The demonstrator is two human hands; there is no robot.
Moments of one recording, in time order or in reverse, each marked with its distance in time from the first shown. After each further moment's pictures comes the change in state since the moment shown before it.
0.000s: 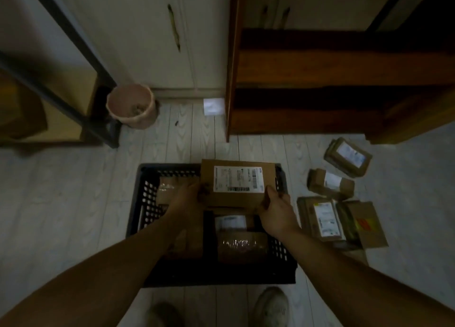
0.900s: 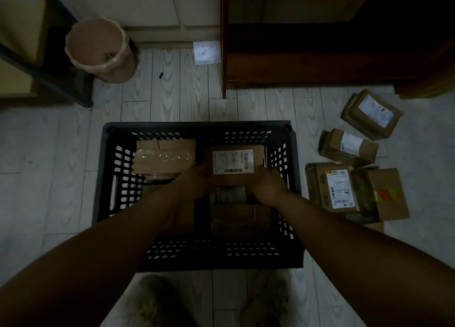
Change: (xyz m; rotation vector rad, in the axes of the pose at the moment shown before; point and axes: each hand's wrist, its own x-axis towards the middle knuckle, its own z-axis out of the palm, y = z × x) left_hand 0.056 -0.038 0.083 -0.173 -0.426 -0.088; right_hand 0.099 0.069 0.076 0.024 -0.308 0.095
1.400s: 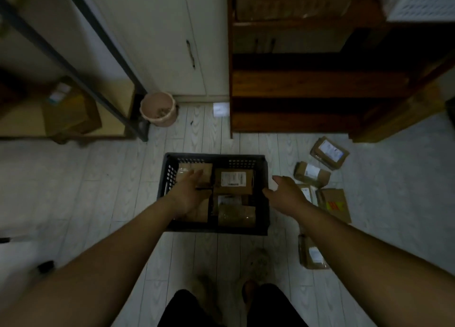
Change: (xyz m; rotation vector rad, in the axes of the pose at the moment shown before) left_hand -0.316 0.206 -0.031 0.078 0.219 -0.030; right_hand -0.329 -0.062 -0.146 -0.003 0.164 -0.166
